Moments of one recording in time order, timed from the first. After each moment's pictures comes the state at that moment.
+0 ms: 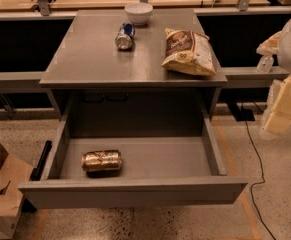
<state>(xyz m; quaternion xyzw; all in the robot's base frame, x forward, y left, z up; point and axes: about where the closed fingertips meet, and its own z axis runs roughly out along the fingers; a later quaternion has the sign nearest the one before) 0.438 -0.216 0.979 -0.60 0.78 -0.04 0.16</state>
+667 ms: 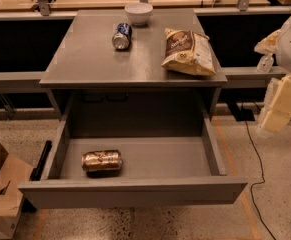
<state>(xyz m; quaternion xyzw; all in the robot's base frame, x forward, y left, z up) 0.441 -0.213 0.981 -0.60 0.78 -0.03 0.18</state>
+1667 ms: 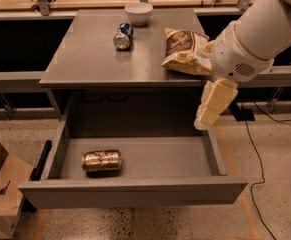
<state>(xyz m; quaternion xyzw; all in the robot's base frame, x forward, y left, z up) 0.498 -0.123 0.941 -0.64 0.72 0.04 0.25</state>
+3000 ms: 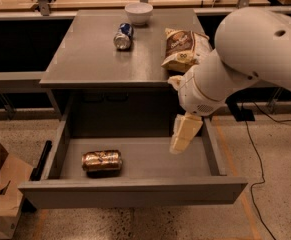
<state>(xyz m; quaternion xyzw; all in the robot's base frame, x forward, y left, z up) 0.508 -0.074 0.855 -0.69 0.68 0.02 0.26</state>
